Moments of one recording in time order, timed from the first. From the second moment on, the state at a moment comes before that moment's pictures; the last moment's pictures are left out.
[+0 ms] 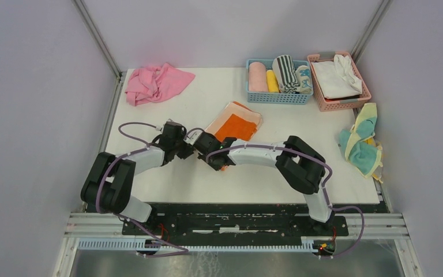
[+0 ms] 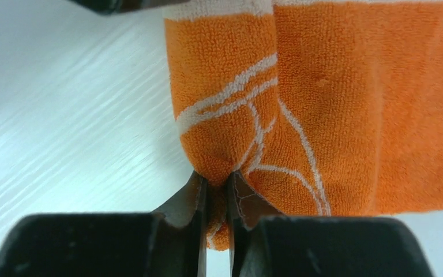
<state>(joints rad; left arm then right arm) -0.33 1.51 0.61 0.05 0.03 -0.96 1.07 2.04 1.41 -0.47 0.28 0.05</state>
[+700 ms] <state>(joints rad) -0.34 0.92 0.52 -0.32 -0.02 -0.93 0.72 2.03 1.13 -0.03 -0.86 0.58</state>
